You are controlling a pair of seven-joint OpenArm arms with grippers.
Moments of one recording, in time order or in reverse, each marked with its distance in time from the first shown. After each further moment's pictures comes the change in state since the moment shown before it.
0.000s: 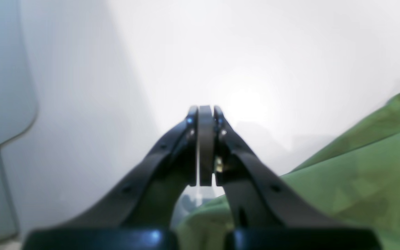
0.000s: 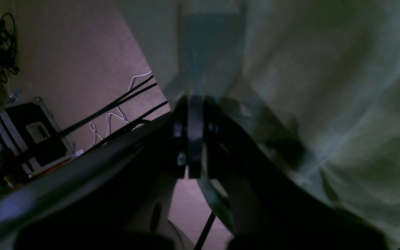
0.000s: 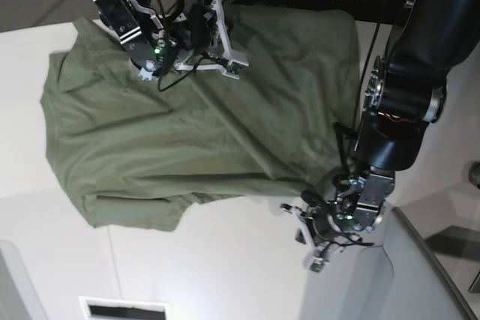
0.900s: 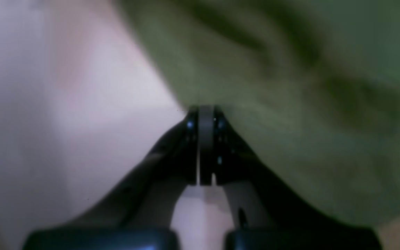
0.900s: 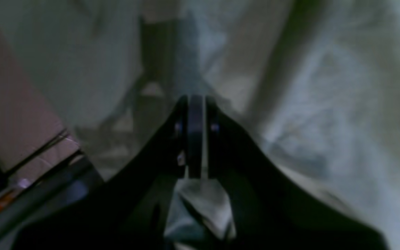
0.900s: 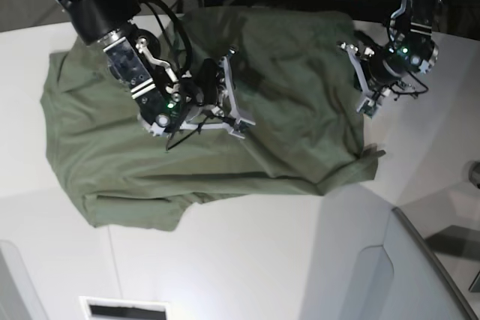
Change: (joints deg) left arm 56.8 -13.6 -18.9 59.5 -0.2 -1.2 23.8; right arm 12.9 -4.0 0.0 -6.5 -3.8 -1.1 0.9
